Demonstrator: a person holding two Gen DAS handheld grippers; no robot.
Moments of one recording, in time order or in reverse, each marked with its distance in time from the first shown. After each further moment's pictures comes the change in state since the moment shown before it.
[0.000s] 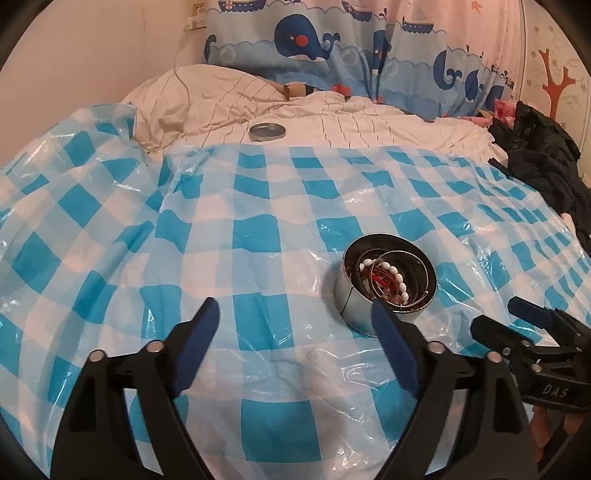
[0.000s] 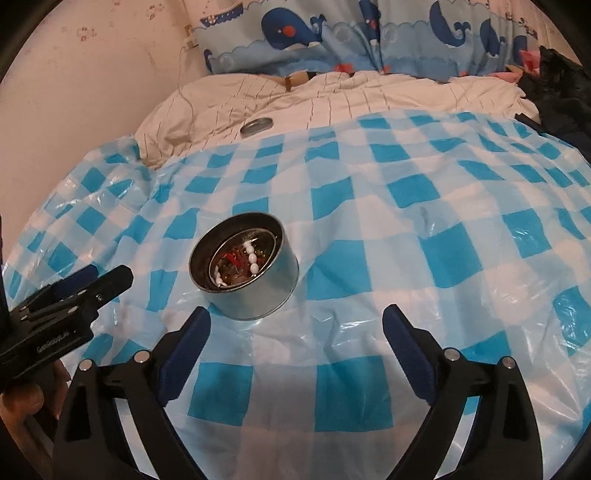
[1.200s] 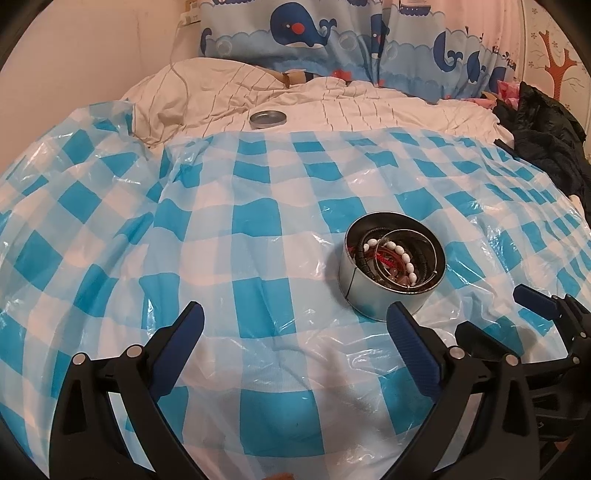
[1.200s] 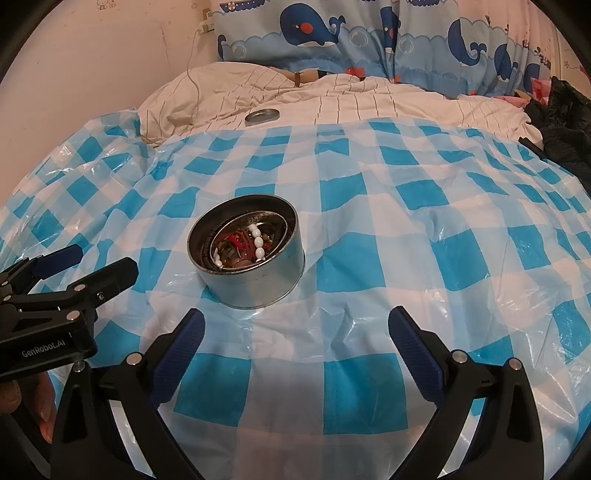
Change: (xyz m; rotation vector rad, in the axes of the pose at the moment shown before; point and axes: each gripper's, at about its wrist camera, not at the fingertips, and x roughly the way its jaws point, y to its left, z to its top) left arm 0.010 -0.007 -0.008 0.031 0.047 0.034; right arm 0.011 0.025 -0.013 -0.096 -0.007 -0.071
